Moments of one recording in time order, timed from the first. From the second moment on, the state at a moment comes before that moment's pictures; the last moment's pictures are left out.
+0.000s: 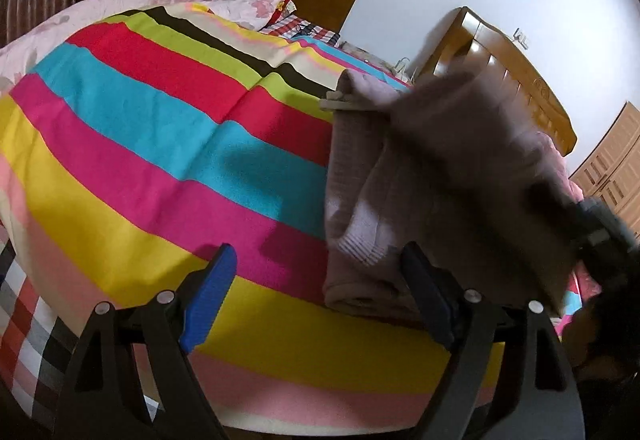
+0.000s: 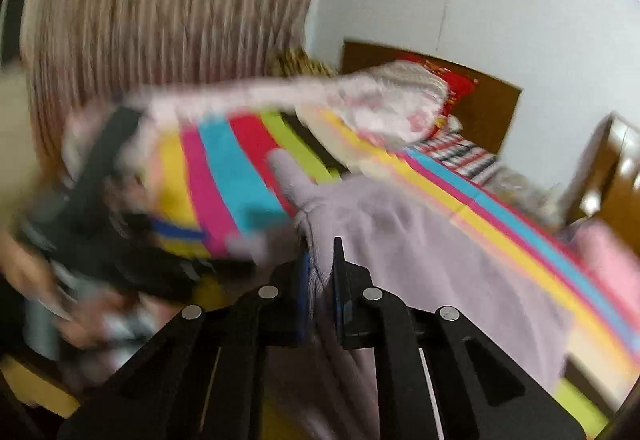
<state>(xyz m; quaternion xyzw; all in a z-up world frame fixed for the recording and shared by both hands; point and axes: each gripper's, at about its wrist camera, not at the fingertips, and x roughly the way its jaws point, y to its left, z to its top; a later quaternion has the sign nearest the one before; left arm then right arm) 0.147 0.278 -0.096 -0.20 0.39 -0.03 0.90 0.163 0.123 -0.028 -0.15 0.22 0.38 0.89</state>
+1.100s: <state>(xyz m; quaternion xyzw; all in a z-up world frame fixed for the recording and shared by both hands) 0.189 0.246 -0.084 -0.17 0.42 -0.10 0.89 0.094 0.162 -0.091 -0.30 0.22 0.43 0.82</state>
